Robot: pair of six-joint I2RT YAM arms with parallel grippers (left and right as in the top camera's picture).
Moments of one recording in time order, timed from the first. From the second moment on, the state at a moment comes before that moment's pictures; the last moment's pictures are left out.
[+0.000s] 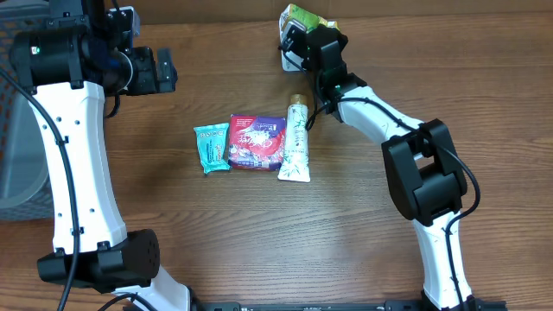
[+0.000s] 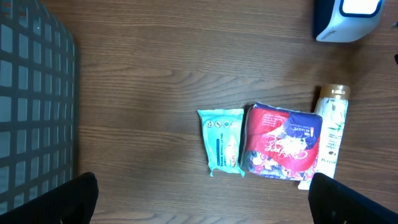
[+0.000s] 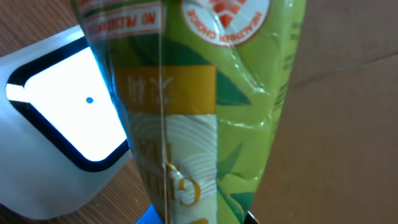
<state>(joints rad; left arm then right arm) 0.12 1.82 2.24 -1.51 0.07 -0.02 0.43 2.34 1.74 0.22 0.40 -0.92</state>
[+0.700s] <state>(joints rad) 0.12 1.82 2.24 -1.51 0.07 -0.02 0.43 2.41 1.74 0.30 0.40 -0.84</state>
